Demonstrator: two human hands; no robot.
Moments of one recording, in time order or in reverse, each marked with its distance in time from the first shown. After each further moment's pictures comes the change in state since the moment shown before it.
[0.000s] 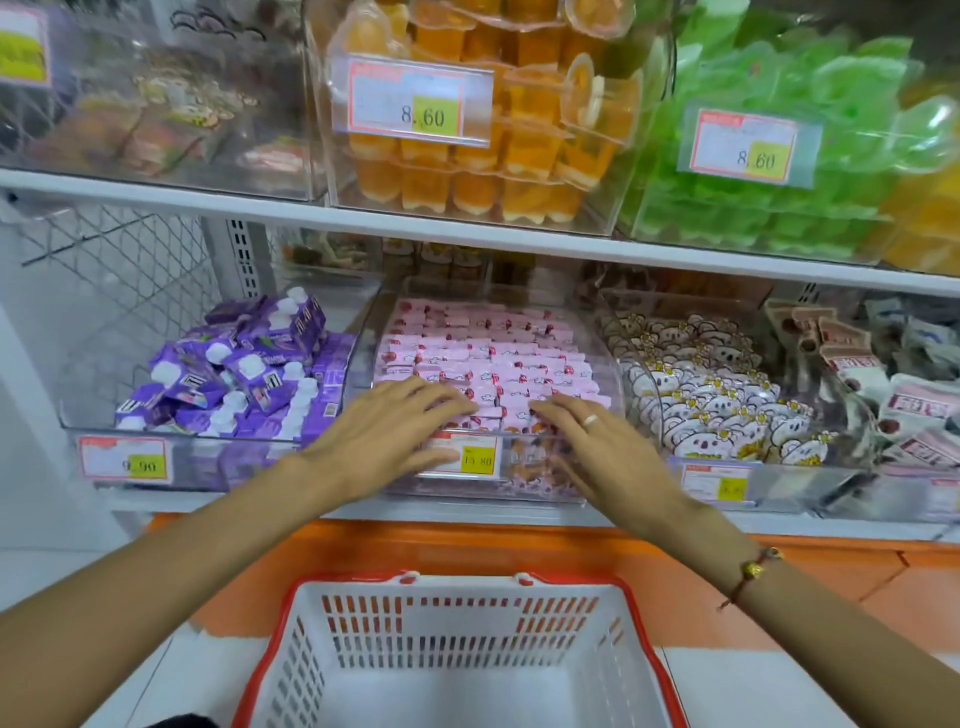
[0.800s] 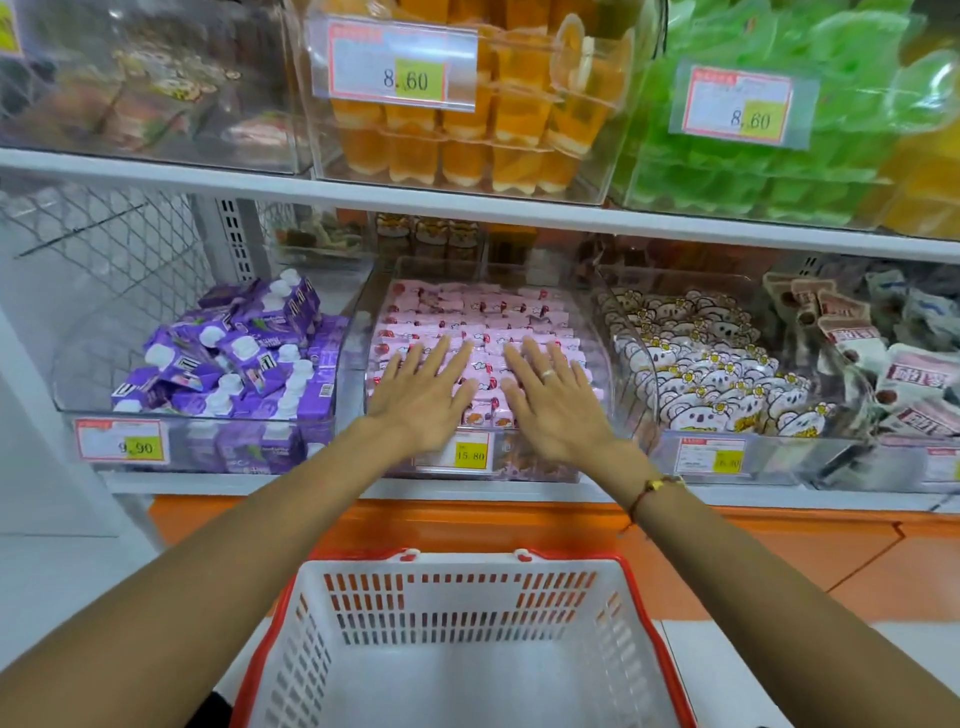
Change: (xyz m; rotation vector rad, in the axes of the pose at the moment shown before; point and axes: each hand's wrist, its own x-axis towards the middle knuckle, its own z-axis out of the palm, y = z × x) left_hand 0.044 0.021 0.028 -0.121 -0.277 -0.503; right_hand 0.051 -0.018 0.030 0.157 -0.136 0.330
